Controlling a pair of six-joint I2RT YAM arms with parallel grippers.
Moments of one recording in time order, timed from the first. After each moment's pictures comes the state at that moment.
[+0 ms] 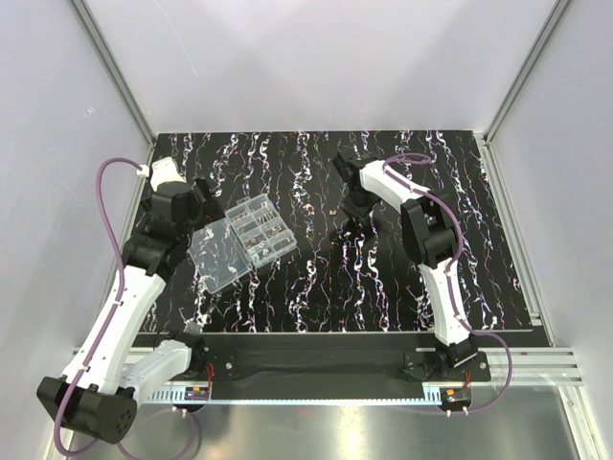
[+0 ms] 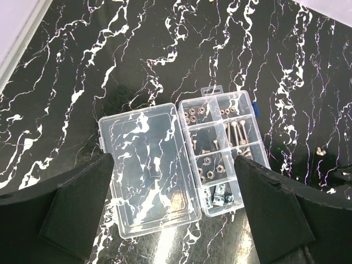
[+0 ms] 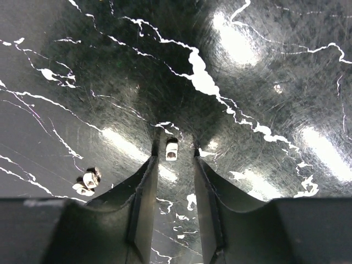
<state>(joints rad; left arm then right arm) -0.27 0.94 1.01 -0.60 -0.40 -0.46 0.46 2.31 1.90 -1.03 0.28 1.24</state>
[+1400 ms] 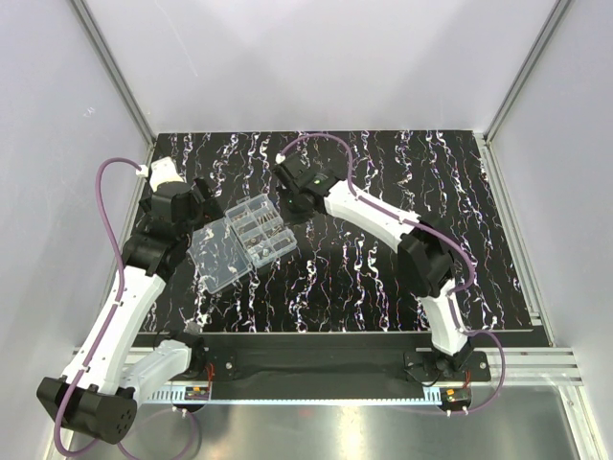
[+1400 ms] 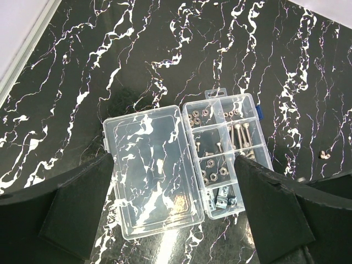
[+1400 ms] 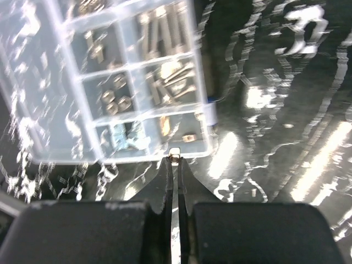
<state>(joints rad) -0.27 0.94 1.01 -0.60 -0.42 -0.46 0.81 2.11 1.90 -0.75 0.05 0.52</state>
